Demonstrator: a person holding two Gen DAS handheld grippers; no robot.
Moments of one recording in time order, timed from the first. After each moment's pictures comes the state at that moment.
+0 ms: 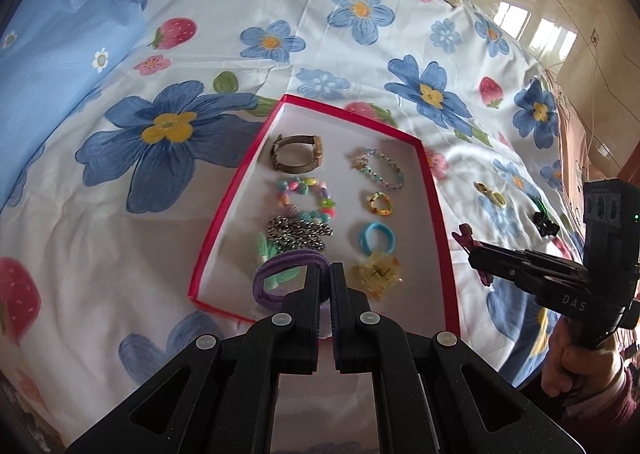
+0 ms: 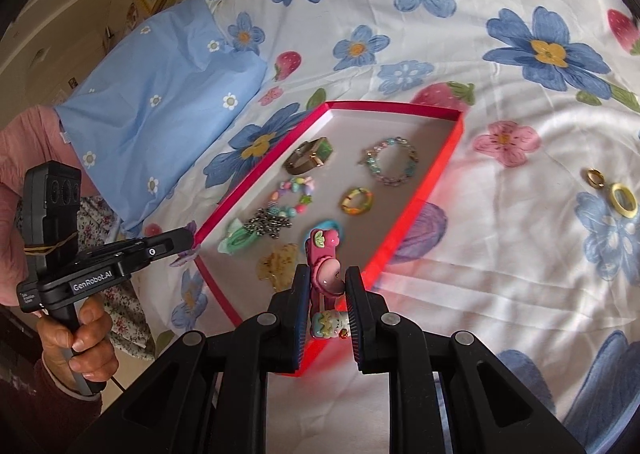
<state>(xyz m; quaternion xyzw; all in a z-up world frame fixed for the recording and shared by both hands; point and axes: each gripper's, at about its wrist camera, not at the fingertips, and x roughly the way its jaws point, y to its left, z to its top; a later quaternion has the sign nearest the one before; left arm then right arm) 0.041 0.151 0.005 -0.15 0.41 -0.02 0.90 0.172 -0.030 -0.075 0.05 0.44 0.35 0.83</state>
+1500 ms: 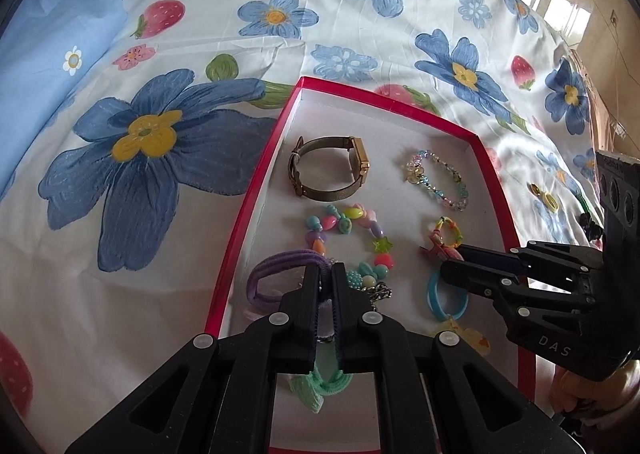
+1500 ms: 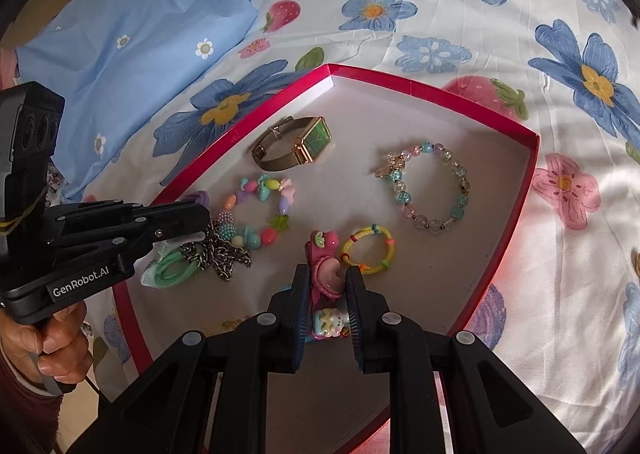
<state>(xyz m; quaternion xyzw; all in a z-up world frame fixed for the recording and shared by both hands) 0.146 0.164 -0.048 -0.12 0.44 0.00 0.89 0.234 0.050 -0.116 -0.06 0.47 0.32 0.82</state>
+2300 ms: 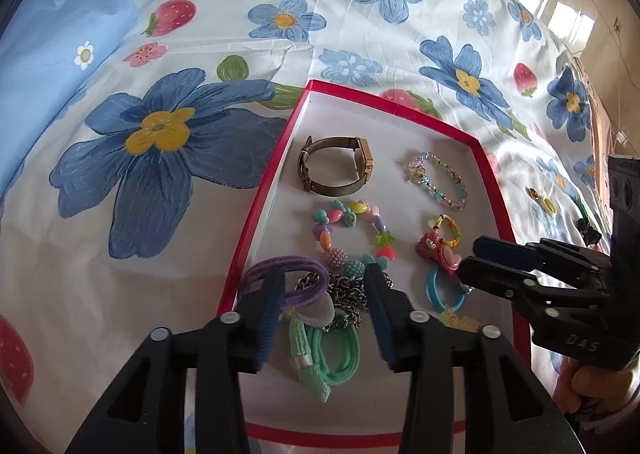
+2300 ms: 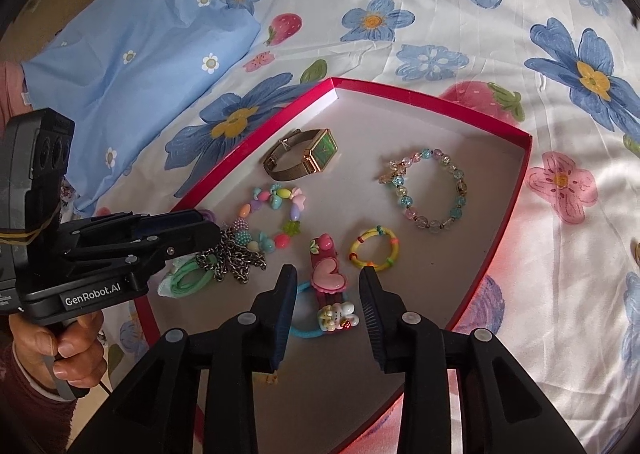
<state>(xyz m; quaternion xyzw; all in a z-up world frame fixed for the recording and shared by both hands) 0.129 0.168 -0.041 -0.13 0.44 0.01 0.89 0.226 0.039 -0.101 -0.03 0.46 0.33 0.83</state>
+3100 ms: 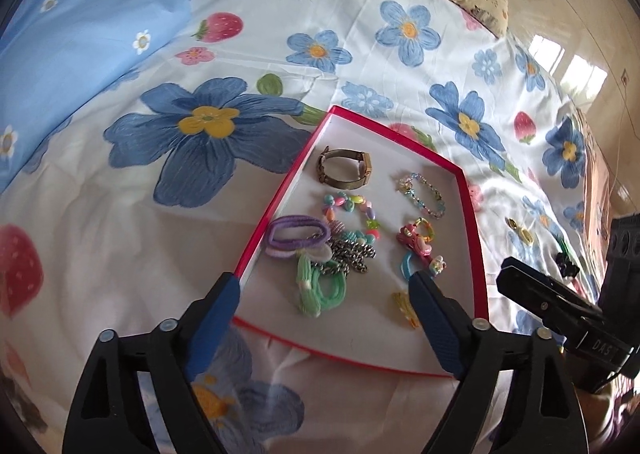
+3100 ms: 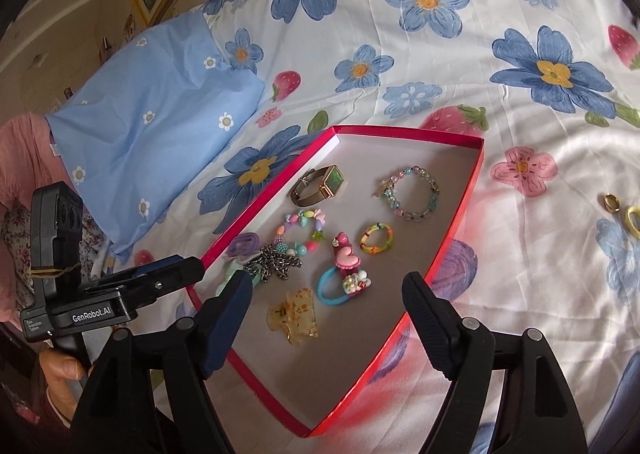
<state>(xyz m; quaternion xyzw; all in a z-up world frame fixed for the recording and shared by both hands) 0.042 0.172 -0.017 -0.19 0.38 0.04 0.90 0.177 -0.005 -0.075 0.06 0.39 0.33 0.86</state>
